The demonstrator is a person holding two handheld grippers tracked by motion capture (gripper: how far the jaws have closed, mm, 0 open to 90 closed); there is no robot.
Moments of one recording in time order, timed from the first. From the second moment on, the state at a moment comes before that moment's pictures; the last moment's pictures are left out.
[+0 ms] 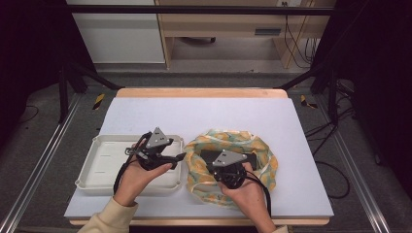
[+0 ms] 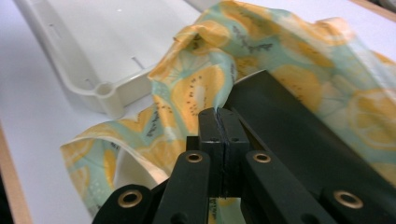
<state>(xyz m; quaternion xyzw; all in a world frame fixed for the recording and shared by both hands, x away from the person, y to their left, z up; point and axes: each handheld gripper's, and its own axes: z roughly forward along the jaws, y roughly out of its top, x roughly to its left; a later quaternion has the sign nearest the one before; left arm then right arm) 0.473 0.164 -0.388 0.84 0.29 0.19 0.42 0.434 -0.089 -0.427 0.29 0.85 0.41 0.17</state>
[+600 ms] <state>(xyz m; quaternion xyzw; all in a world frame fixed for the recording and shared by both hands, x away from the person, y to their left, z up) 0.516 0.104 -0.393 0.90 0.21 0.18 0.34 0.423 -0.081 -0.447 0.27 0.86 0.41 0.15</state>
